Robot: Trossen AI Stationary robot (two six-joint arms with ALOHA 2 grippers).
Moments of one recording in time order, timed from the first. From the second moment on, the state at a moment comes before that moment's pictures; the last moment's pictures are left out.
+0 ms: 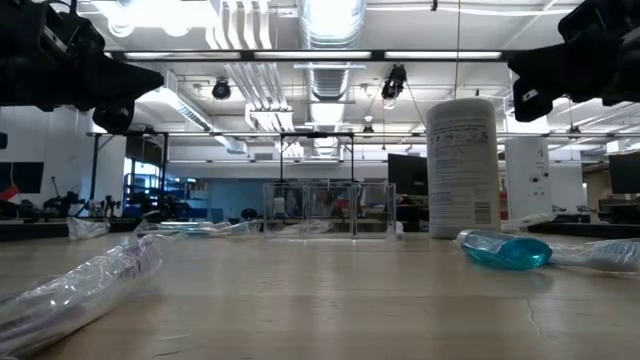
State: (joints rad) left arm 0.01 0.04 0.01 0.07 -0.11 -0.20; right arm -0.02 0.26 0.01 0.32 -0.17 0.13
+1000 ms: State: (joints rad) left arm 0.01 0.52 0.70 -0.42 -0.19 -0.27; right arm -0.02 0.29 0.01 0.36 -0.10 0.03
